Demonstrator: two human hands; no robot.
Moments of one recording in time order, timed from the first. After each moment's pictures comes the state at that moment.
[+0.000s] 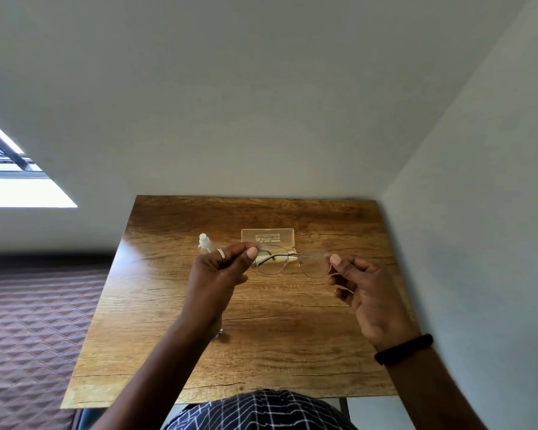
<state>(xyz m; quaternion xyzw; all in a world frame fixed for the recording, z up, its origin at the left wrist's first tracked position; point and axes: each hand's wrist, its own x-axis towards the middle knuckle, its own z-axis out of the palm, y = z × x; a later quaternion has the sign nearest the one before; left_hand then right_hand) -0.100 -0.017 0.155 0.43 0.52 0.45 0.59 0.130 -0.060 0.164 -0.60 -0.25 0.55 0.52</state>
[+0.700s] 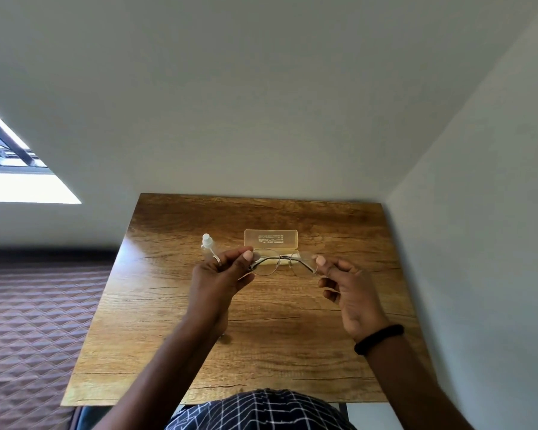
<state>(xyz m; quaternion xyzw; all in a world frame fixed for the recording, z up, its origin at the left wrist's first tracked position) -0.099 -0.006 0.121 0.31 0.51 0.48 0.64 0.118 -0.036 0.129 -0.63 -0.23 0.54 0.50</state>
